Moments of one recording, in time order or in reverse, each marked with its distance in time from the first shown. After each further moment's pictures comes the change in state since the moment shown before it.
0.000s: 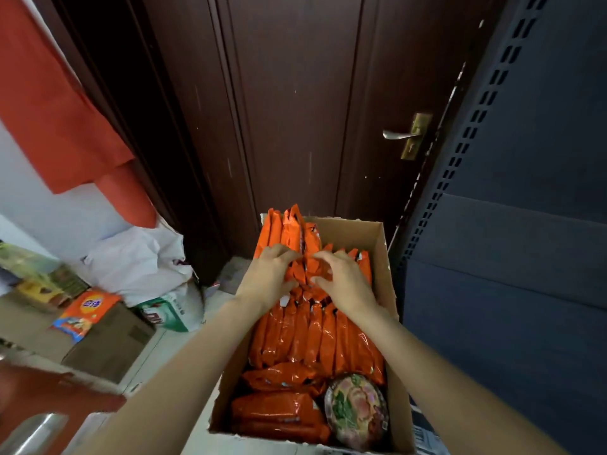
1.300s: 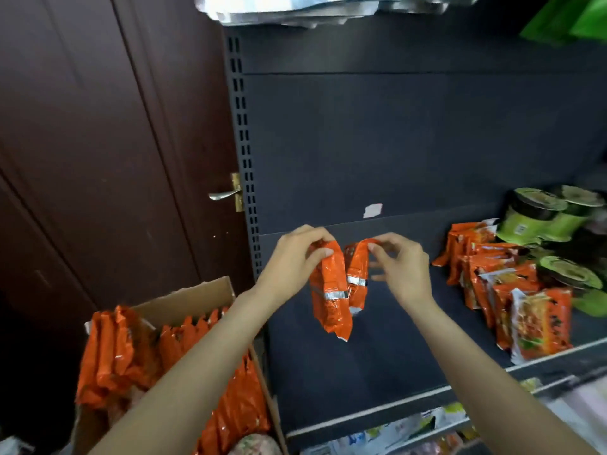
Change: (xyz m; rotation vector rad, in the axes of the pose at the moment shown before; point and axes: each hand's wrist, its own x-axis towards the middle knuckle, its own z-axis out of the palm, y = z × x) left_hand 0.046 0.275 -0.031 -0.563 0.038 0.805; right_hand -0.156 0.102 -0.233 0.391 0.893 0.350
